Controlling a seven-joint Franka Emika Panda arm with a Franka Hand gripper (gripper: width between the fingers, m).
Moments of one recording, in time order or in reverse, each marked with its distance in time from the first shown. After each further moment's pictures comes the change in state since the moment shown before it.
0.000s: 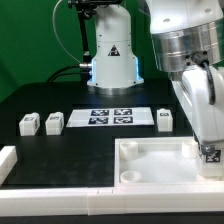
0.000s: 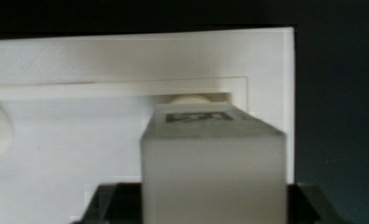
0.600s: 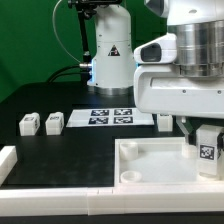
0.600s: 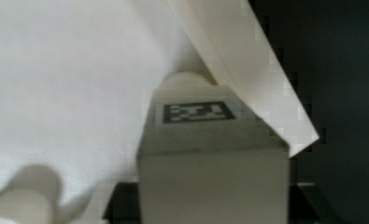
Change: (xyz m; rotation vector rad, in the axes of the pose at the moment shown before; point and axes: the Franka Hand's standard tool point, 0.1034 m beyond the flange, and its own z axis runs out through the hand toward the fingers) arm -0.001 -0.004 -0.002 -0.015 0.079 -0.754
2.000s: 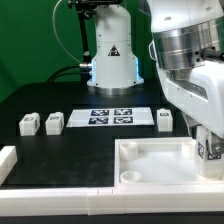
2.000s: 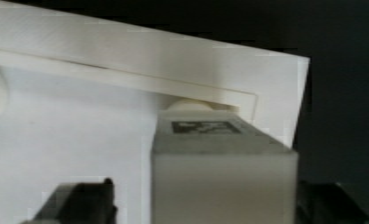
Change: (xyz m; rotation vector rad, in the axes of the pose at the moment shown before) arm -0.011 -0.002 0.001 0.021 -0.047 0.373
